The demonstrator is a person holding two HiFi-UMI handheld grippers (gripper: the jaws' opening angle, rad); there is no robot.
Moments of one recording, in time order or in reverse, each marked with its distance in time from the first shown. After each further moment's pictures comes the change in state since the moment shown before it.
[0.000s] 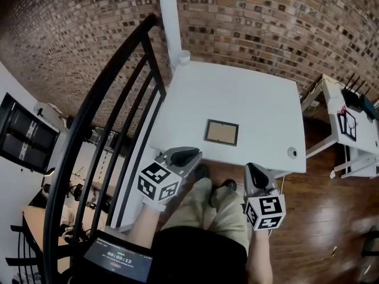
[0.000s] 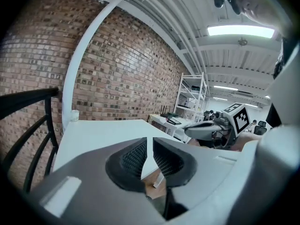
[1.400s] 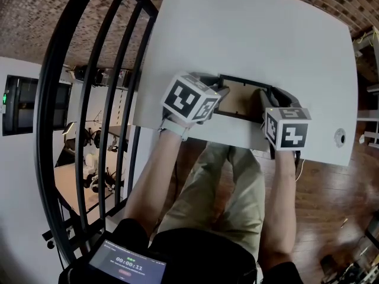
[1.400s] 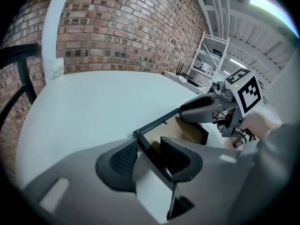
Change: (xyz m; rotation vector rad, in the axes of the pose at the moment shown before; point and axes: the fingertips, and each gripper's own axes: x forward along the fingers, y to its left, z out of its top) left arm 0.209 0.174 -0.124 -0.059 0.533 -0.003; right arm 0.264 -0.101 -0.119 0.093 0.441 0.004
